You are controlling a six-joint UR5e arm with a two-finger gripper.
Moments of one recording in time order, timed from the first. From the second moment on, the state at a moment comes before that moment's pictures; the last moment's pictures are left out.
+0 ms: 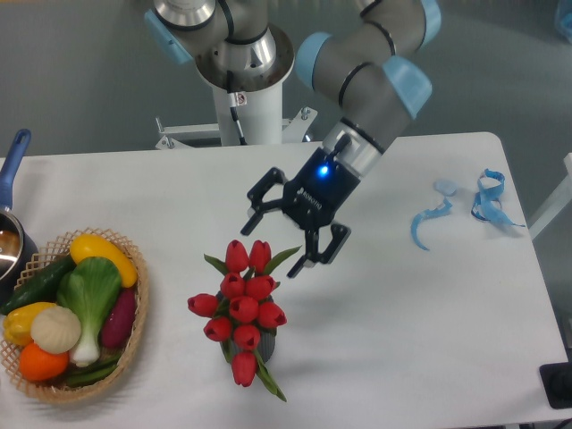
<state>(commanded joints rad) 2.63 -1.85 -1.83 -0.80 0.51 1.30</state>
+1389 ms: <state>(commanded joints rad) 2.62 -1.95 -1.78 -0.79 0.51 1.30</state>
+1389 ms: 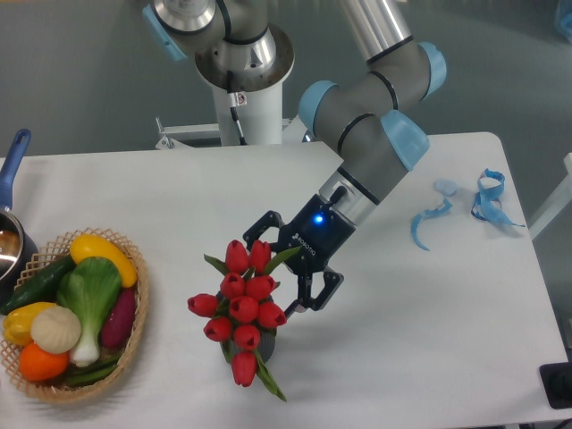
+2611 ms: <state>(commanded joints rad) 2.58 -1.97 -1.74 -0.79 0.51 1.28</state>
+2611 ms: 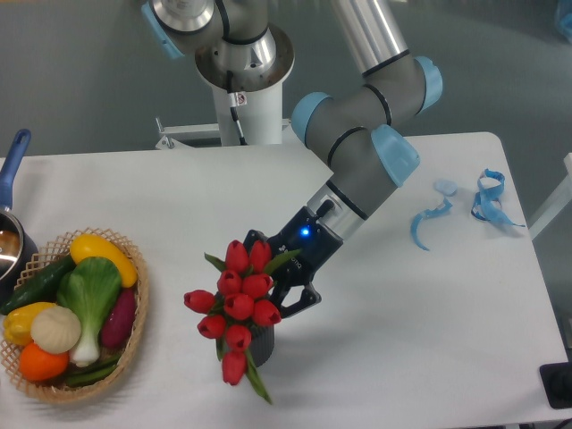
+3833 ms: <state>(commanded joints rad) 2.59 -1.81 -1.56 -0.79 0.49 0.82</state>
